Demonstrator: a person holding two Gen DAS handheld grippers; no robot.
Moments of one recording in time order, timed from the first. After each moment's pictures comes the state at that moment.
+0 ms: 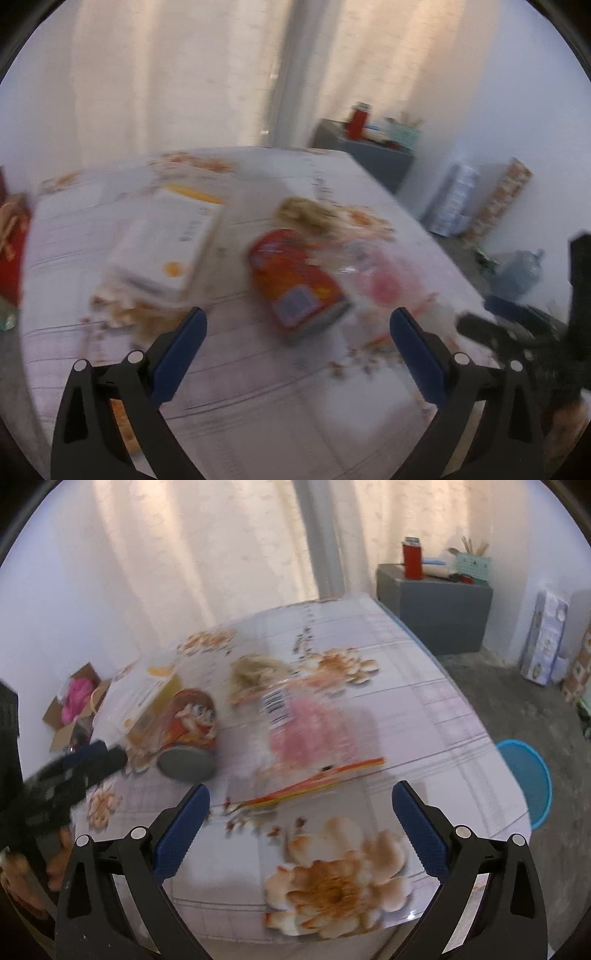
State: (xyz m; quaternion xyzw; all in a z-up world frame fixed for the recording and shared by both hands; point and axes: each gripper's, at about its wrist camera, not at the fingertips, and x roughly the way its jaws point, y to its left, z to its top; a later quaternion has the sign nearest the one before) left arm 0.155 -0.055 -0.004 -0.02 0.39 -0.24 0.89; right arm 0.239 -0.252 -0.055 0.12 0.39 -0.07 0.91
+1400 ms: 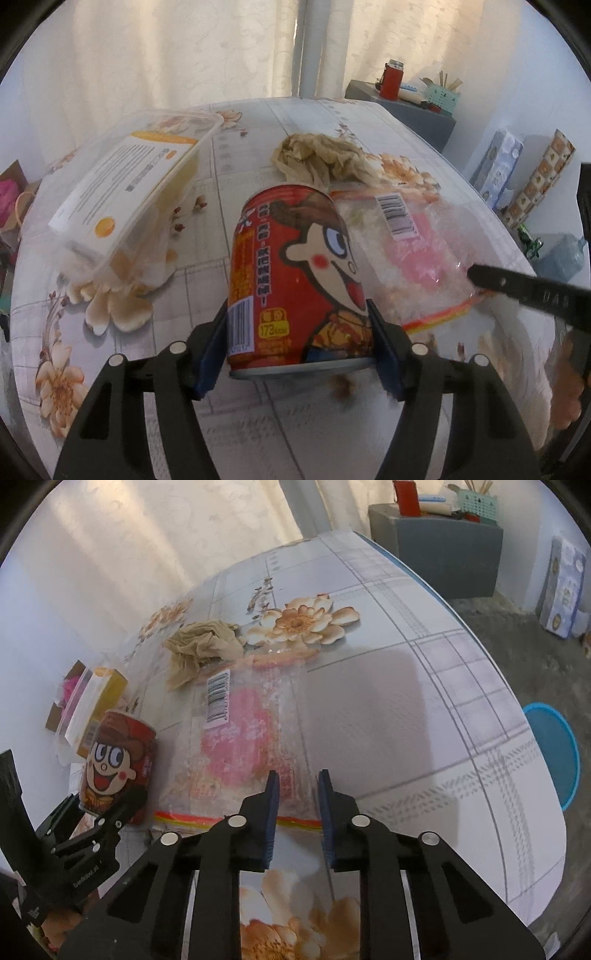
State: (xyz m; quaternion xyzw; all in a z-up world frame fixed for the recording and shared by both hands) left arm 0.173 -0.105 -0.065 0.03 0.45 -0.16 0.88; right arm 0.298 -0.309 -0.111 0.18 0.47 -0.05 0.86
